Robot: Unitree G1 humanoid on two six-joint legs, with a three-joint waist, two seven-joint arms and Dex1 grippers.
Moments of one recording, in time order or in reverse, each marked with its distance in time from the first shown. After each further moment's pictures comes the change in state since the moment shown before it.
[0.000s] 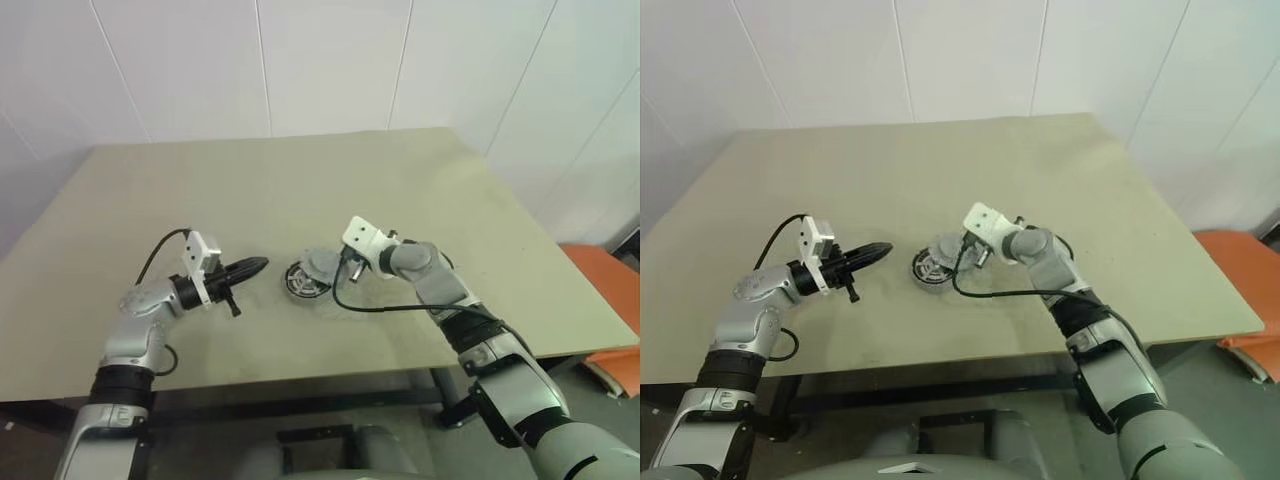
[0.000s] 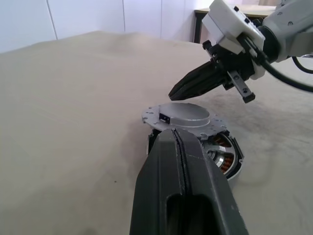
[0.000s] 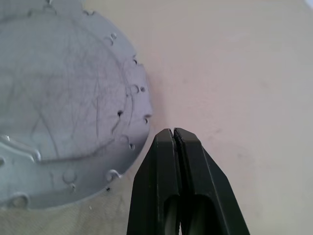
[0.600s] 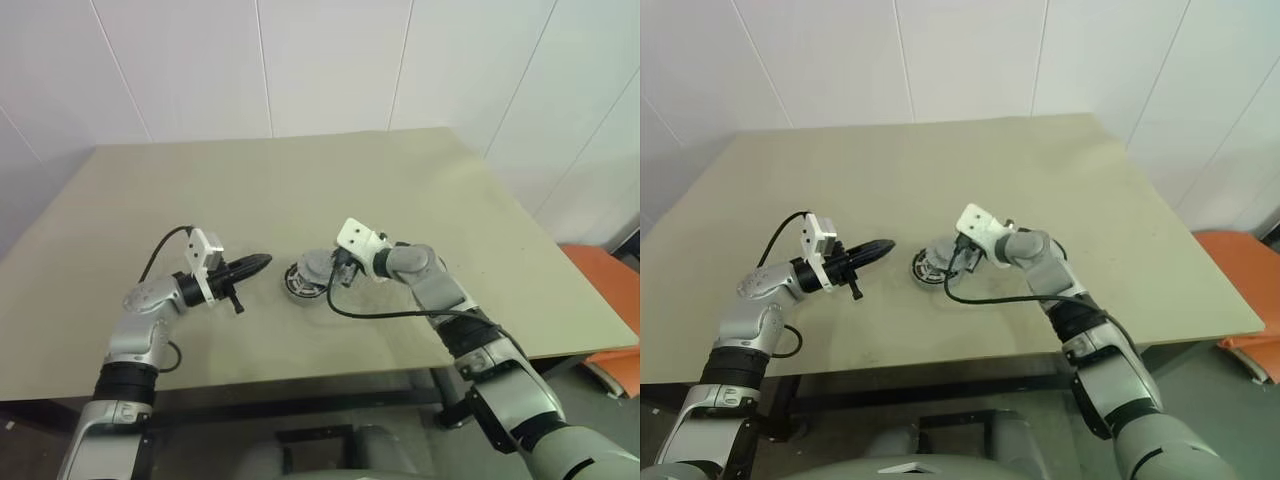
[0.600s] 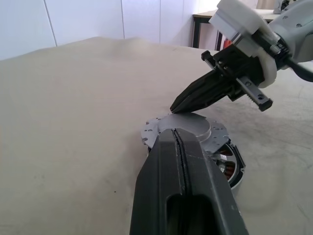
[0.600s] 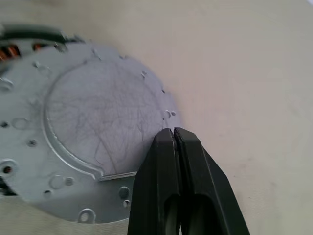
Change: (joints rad) left arm -0.014 -0.008 -0.001 0.011 0.003 -0.016 0.000; right arm 0.035 0.044 -0.056 -0.088 0.102 0.051 0.116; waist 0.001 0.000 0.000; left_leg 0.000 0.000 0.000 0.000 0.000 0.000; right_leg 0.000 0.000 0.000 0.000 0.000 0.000
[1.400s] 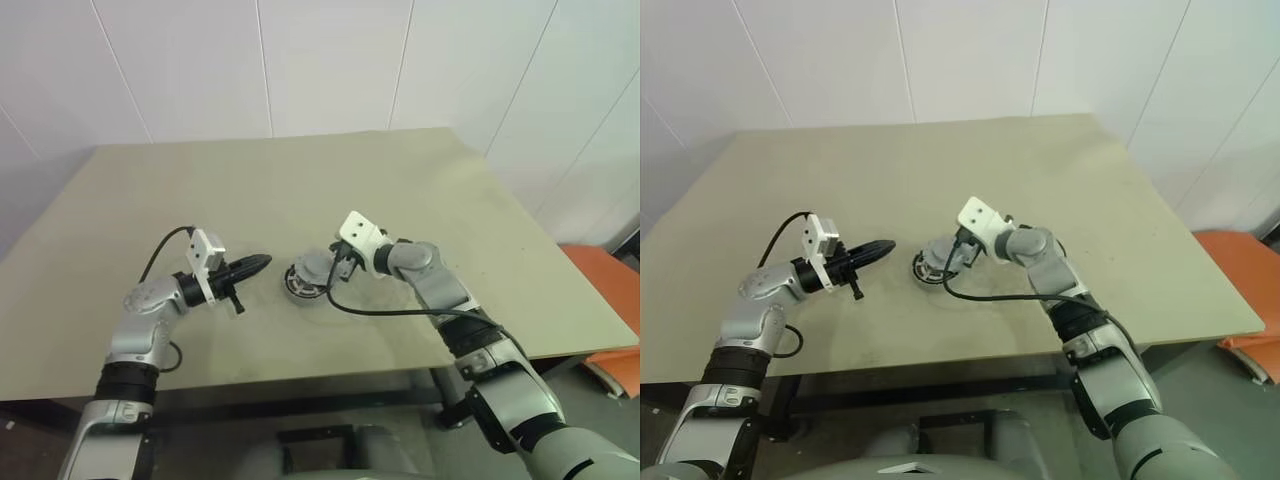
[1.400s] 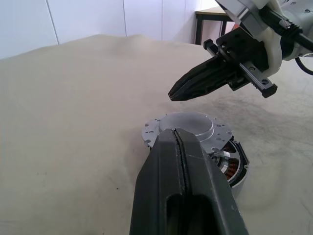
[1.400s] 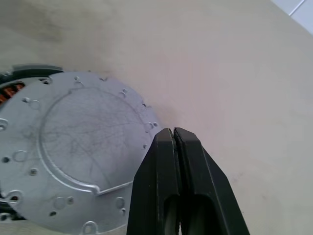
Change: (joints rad) left arm -0.001 -0.006 0.000 0.005 0.019 -0.006 0.006; right arm -0.007 -0.004 -0.019 0.020 0.005 -0.049 -0.057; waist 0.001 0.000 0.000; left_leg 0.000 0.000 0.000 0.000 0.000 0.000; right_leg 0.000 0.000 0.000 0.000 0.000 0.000
